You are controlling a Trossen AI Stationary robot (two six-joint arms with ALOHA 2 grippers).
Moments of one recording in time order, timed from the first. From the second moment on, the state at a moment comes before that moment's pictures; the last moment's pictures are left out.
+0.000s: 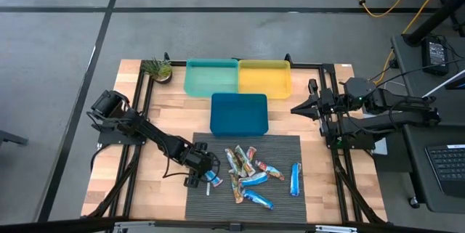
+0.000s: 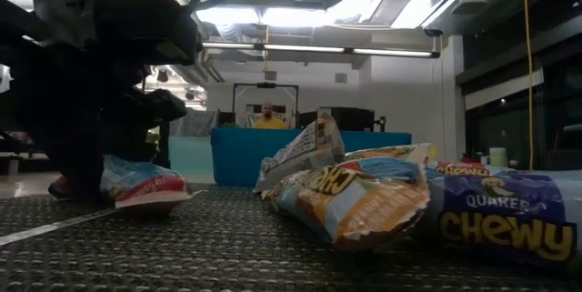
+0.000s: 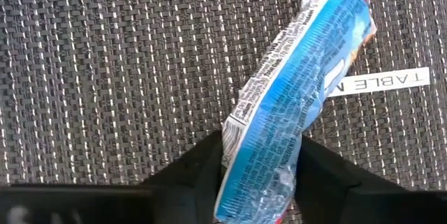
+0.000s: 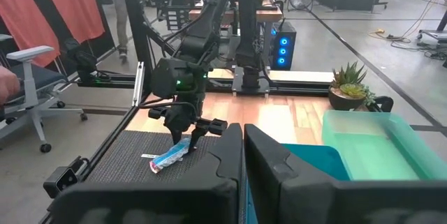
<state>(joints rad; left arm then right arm) -0.45 1.71 0.86 -0.28 -0.03 -0.33 0.00 0.65 0.82 -0.33 -0.13 0.00</state>
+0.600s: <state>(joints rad) -0.38 1.45 1.15 -0.50 -0.21 -0.29 0.00 0.65 0.82 -0.33 -0.13 -0.01</state>
